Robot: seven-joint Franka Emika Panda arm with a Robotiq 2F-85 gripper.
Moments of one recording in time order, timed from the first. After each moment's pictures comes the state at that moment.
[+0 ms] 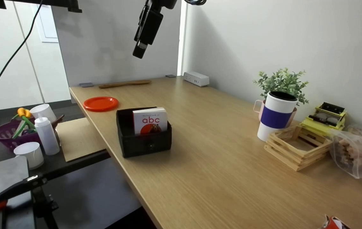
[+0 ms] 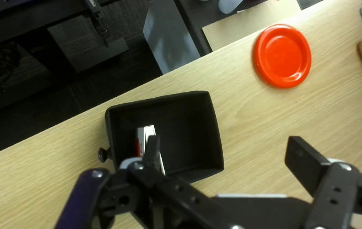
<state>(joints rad) 0.05 -0.08 0.01 -2.20 0.43 1.89 0.30</state>
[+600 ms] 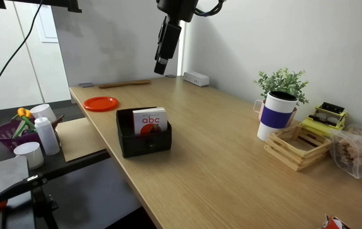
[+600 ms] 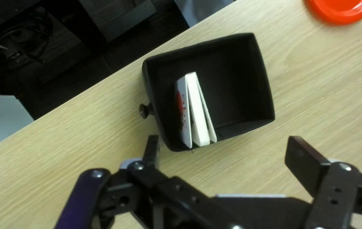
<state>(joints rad) 0.02 -0.02 0.00 -2.19 0.26 2.02 0.44</state>
